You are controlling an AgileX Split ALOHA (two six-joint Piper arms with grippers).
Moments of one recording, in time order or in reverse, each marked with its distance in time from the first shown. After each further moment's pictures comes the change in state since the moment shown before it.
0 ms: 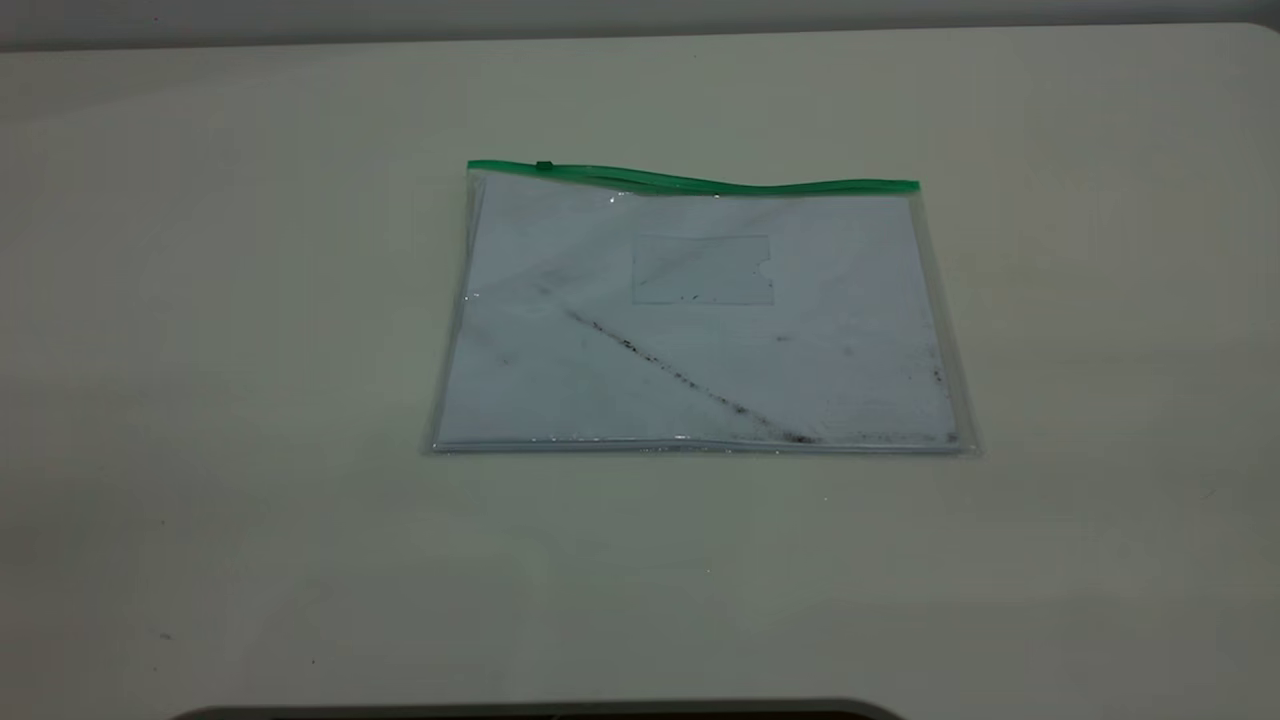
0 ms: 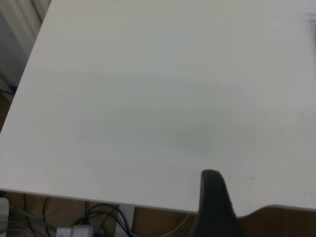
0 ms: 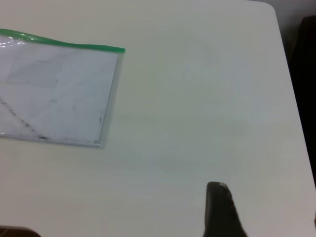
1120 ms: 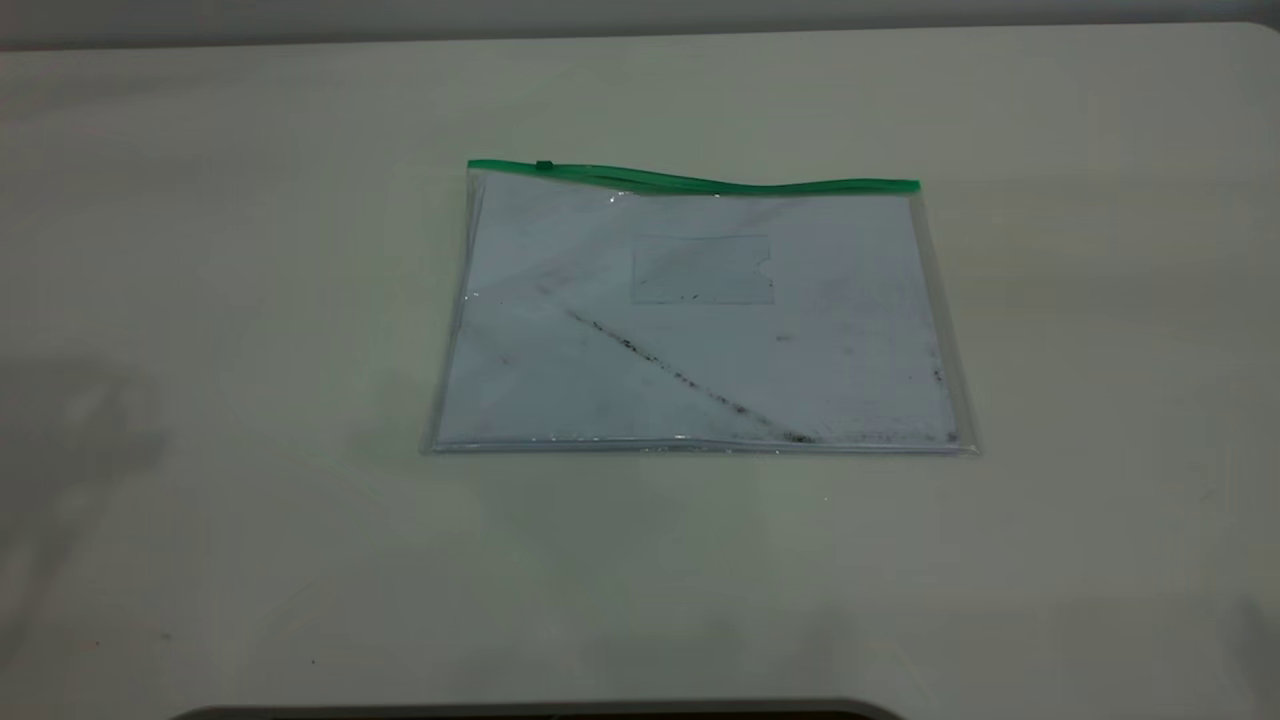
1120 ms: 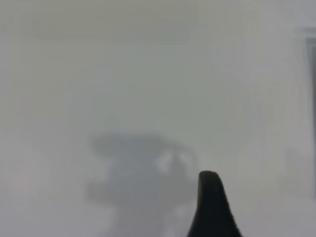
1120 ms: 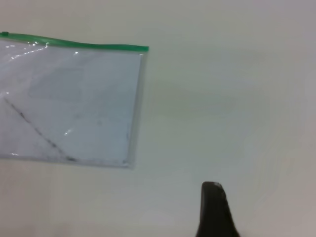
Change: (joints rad) left arm -0.013 1.400 -0.445 -0.146 -0.628 0.139; right arm 0.000 0.668 -0.120 0.109 -0.365 0.006
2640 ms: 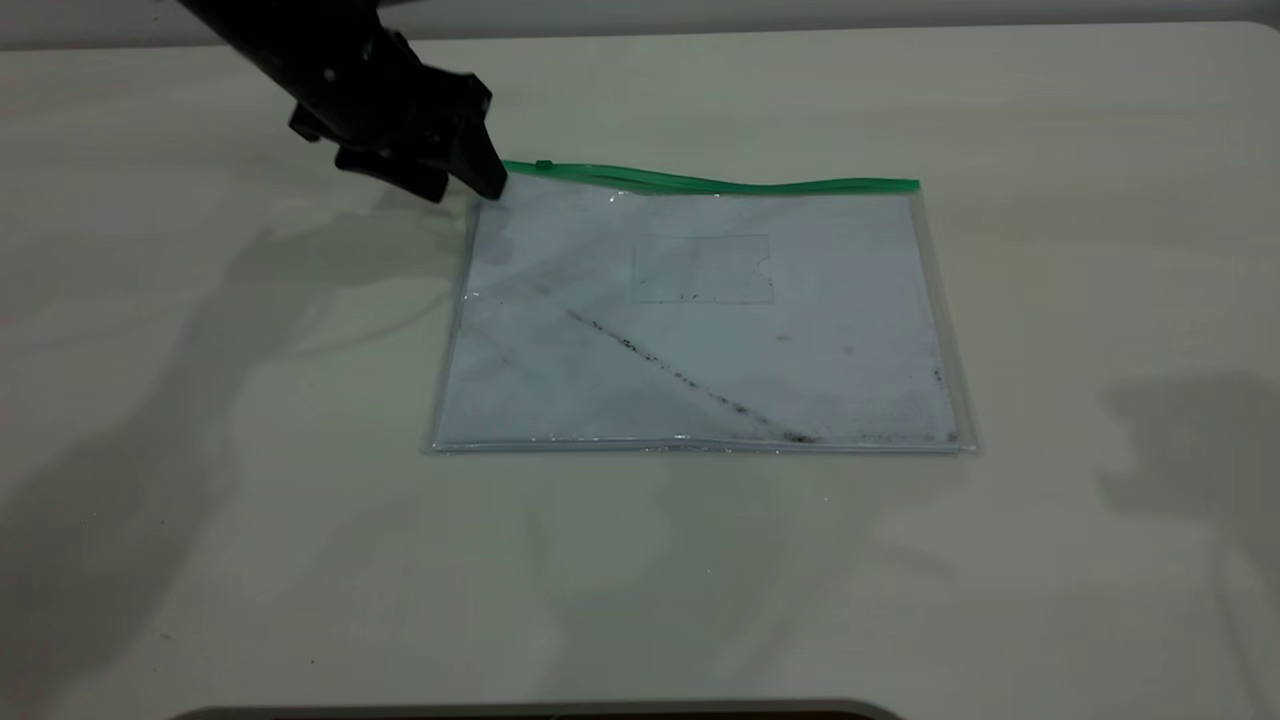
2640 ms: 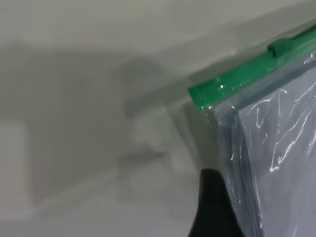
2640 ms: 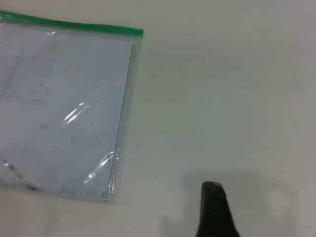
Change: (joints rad) left arm -0.225 1.123 -0.713 -0.710 -0.056 0.711; right arm 0.000 0.642 -0.060 0.074 -0.430 -0.154
